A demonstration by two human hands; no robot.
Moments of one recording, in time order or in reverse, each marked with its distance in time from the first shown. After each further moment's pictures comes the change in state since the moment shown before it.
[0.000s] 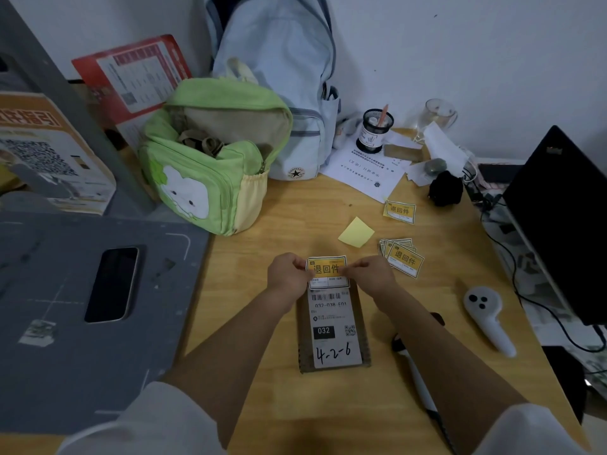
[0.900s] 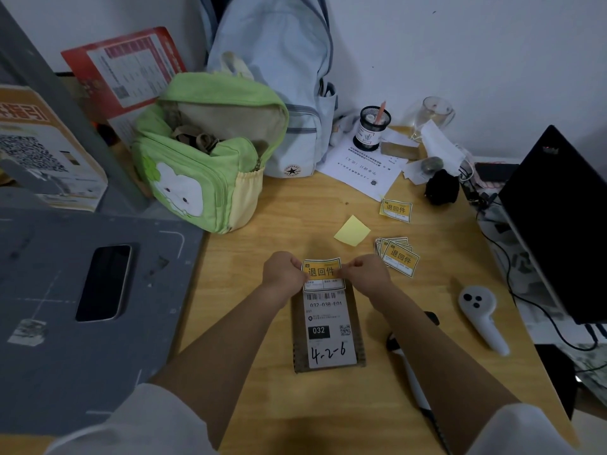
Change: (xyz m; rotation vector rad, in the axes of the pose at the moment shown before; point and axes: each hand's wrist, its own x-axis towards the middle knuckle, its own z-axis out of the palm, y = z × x) left_hand 0.003 0.006 -0.002 0.170 -0.036 -0.029; right_hand 0.006 0.003 0.000 -0.093 0.009 0.003
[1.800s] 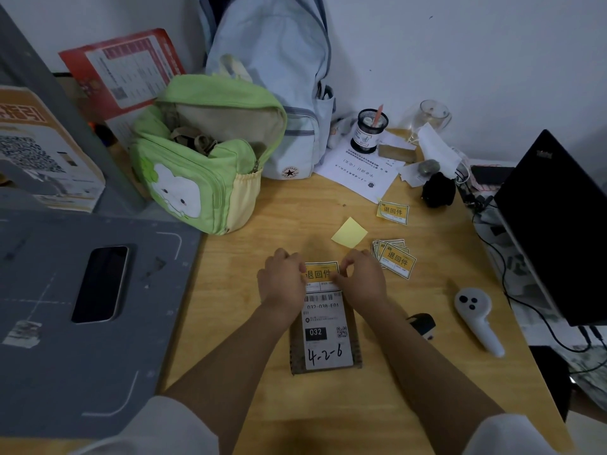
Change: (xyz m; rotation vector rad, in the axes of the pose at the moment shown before) left_hand -0.016 -0.009 0.007 0.474 0.211 0.360; right_hand -0.011 0.002 0.009 -0.347 0.215 -0.287
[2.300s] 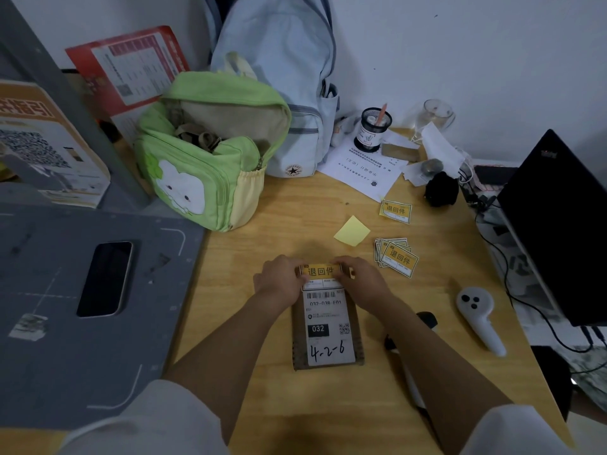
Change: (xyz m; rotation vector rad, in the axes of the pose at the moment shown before) left_hand 0.009 -0.018 -0.003 -0.101 -0.255 -0.061; right_hand 0.002 0.010 -0.003 0.045 -0.277 -0.094
